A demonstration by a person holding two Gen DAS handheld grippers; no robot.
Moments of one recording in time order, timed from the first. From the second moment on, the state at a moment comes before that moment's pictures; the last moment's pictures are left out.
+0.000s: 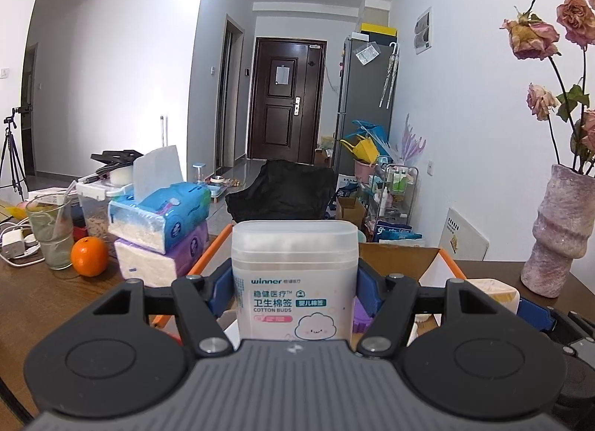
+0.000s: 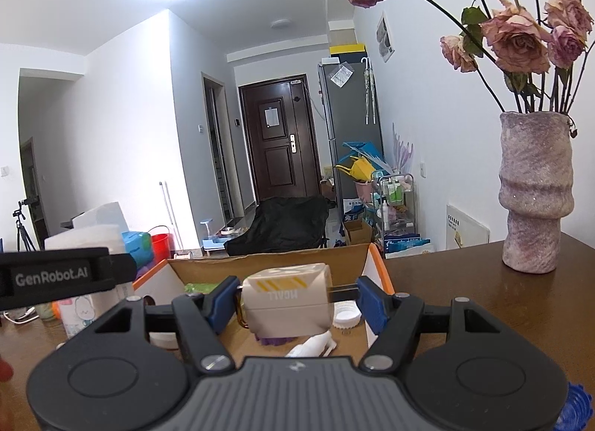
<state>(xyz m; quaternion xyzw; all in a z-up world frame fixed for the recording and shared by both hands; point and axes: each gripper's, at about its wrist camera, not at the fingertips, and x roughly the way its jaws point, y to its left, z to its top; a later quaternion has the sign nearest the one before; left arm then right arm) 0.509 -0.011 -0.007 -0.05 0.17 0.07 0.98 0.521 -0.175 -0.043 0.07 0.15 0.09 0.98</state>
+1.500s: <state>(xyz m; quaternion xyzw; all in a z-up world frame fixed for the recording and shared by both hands) 0.595 0.002 -0.025 -0.04 0.20 0.11 0.97 0.589 -0.161 -0.061 0.02 0.19 0.08 0.98</state>
